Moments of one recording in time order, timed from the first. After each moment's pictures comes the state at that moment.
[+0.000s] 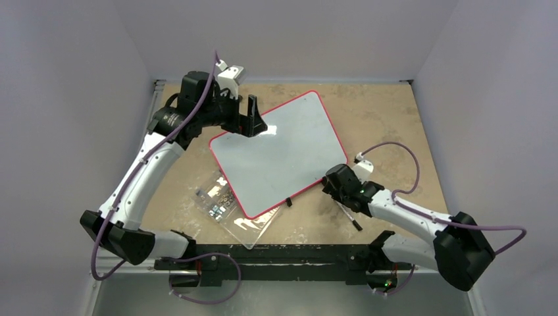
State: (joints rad) left arm -0.43 1.37 1.59 -0.77 0.37 -0.21; right arm 0.68 1.14 0.51 -0.41 0.49 1.14
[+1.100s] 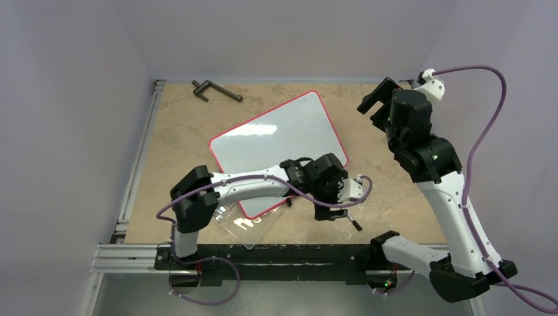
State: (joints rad) left arm -1.16 1.87 1.49 -0.46 0.34 0.34; right arm 0.40 1.08 1.48 -0.77 0.58 0.70
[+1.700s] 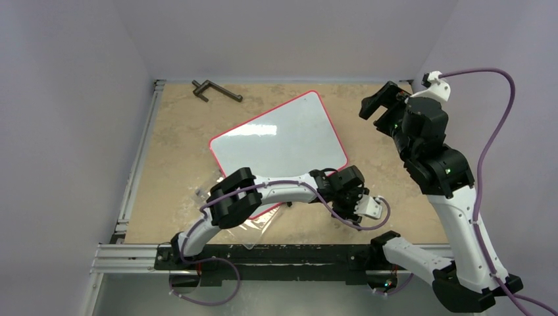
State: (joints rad) left arm -1.23 2.21 1.69 -0.34 0.32 0.63; right arm 0.40 0.99 1.48 -0.75 0.46 0.61
